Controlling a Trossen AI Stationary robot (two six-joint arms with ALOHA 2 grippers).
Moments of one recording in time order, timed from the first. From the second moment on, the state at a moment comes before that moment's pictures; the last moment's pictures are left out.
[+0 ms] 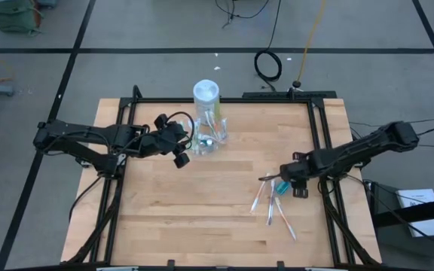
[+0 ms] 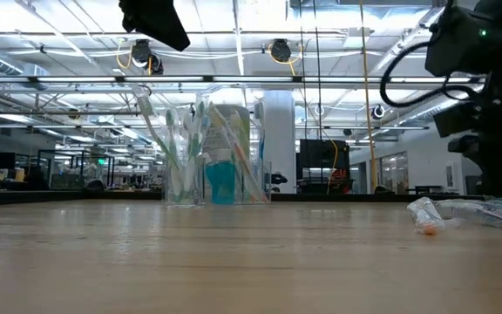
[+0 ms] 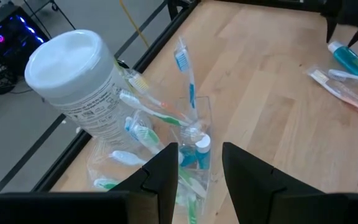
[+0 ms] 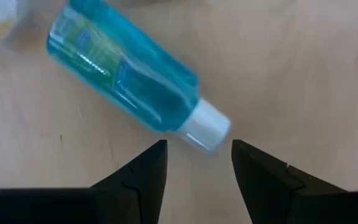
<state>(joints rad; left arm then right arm) -0.09 1.24 1.17 -0.68 -0.55 -0.27 0.20 1.13 0.50 -0.82 -0.01 0.32</state>
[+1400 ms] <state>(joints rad) -0.09 1.24 1.17 -0.68 -0.54 -0.32 0.29 1.24 0.52 -0.28 0.02 1.42</state>
